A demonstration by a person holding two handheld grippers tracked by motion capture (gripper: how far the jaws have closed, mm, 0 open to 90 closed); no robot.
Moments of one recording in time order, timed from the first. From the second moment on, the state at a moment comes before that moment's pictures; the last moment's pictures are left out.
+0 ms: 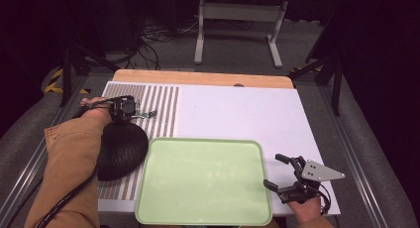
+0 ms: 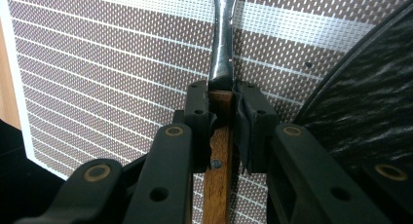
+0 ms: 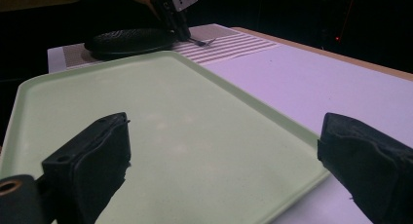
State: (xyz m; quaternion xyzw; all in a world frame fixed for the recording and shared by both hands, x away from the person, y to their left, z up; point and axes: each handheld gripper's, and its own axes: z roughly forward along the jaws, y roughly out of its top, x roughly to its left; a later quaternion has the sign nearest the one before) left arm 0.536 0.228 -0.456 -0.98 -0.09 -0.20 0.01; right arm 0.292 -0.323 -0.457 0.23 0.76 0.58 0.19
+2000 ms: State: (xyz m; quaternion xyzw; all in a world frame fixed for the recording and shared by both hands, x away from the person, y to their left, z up) left arm 0.416 0.165 -0.355 -0.94 -0.29 -0.13 -0.13; right arm 0.304 -0.325 -0.448 0.22 0.76 0.57 0.20
